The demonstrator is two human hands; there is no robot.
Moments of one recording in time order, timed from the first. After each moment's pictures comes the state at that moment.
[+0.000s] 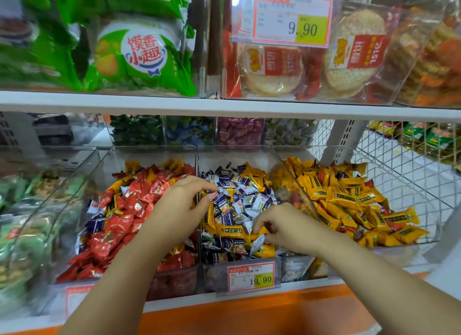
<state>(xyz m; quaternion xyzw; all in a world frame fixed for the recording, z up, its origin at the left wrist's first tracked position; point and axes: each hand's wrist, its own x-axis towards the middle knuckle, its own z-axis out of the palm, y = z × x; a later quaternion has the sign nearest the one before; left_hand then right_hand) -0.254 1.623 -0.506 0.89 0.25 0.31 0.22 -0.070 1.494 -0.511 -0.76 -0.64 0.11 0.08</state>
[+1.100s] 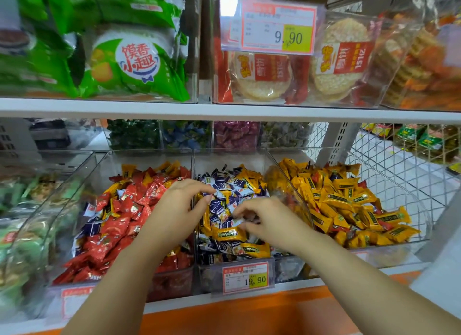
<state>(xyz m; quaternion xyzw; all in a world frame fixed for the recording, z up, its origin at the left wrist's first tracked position) -0.251 1.621 -0.505 0.89 0.26 0.30 0.21 -0.084 1.505 -0.511 -0.73 -0.64 0.09 0.23</state>
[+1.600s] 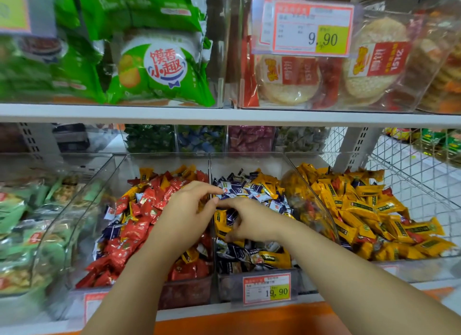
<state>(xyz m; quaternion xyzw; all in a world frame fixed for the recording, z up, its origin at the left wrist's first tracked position) -0.261 1.633 -0.504 0.87 0.28 0.34 0.22 -0.110 1.566 -0.504 -0.70 -0.65 0.23 0.16</state>
